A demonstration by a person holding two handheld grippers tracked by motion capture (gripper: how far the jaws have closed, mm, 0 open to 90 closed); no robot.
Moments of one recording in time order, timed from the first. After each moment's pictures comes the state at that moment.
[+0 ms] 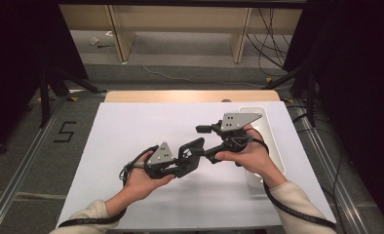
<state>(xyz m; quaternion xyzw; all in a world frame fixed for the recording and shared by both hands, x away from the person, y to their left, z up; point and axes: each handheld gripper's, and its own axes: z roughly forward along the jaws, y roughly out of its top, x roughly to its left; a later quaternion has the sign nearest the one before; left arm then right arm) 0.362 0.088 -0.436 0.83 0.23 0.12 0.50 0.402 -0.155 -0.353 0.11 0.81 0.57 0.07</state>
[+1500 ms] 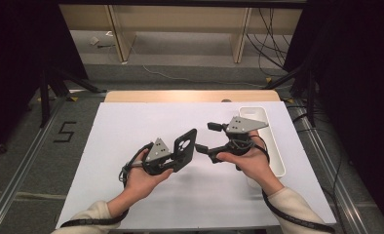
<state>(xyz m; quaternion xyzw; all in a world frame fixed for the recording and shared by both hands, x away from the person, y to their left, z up) 0.366 0.091 -0.435 0.80 0.30 0.17 0.50 0.399 -0.167 -0.374 0.20 0.78 0.58 0.13</state>
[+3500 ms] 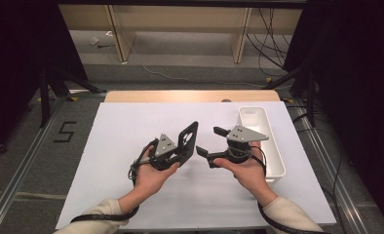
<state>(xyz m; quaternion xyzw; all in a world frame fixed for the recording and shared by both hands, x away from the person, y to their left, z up) 0.377 0.071 -0.437 0.78 0.35 0.20 0.49 0.385 -0.166 -0.395 0.27 0.75 0.58 0.18</state>
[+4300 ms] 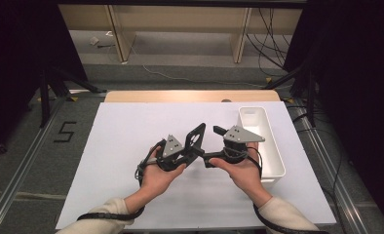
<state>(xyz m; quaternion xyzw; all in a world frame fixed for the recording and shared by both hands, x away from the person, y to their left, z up) 0.376 0.055 -0.438 0.78 0.33 0.19 0.49 0.384 -0.156 -0.397 0.28 0.74 0.58 0.19</state>
